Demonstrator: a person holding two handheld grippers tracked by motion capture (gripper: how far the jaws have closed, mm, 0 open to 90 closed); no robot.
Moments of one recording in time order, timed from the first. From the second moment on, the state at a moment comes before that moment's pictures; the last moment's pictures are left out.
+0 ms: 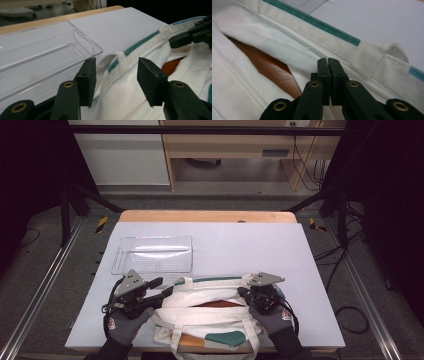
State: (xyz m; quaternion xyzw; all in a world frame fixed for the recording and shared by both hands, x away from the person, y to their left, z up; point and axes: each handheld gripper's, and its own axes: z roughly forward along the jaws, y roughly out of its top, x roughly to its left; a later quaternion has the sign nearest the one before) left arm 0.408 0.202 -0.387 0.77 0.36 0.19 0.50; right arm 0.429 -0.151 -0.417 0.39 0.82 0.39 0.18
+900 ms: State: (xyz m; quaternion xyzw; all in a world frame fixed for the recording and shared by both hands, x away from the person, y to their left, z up) left arm 0.420 0.145 -0.420 0.85 0.32 0.16 0.39; right arm 0.428 -0.150 -0.406 0.37 0.81 0.40 0.20
